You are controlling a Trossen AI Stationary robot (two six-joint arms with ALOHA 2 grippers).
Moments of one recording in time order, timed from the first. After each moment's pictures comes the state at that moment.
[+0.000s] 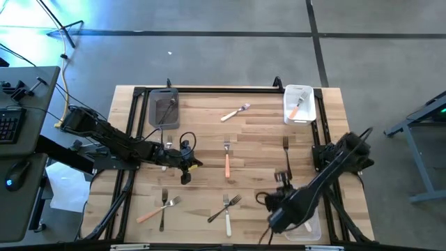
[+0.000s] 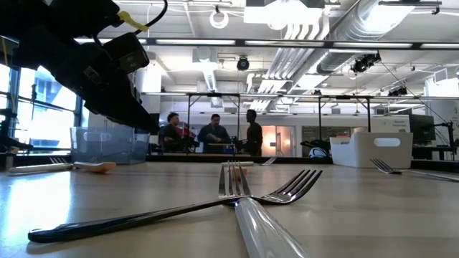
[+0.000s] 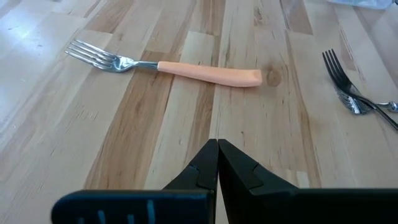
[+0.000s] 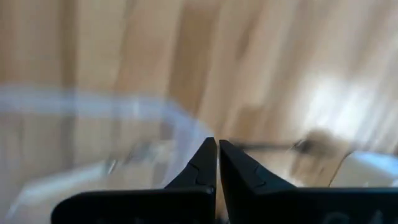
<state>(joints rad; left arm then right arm) -0.26 1.37 0.39 0.36 -0.26 -0.31 0.74 1.83 1.61 -1.51 0.26 0.55</state>
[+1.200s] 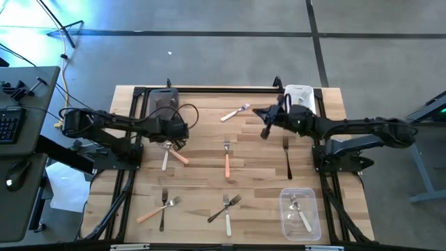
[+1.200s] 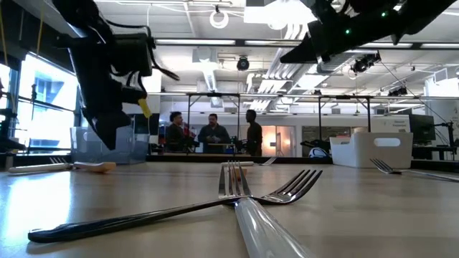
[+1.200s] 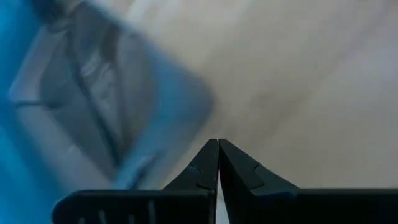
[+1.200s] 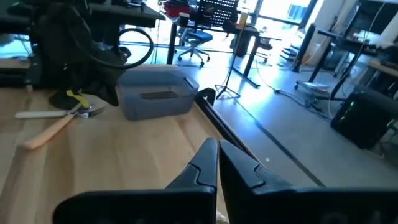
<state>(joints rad) 0.20 1.36 0.64 -0.69 -0.52 -0.44 -0.24 1.08 0.56 0.36 0.24 -0.17</state>
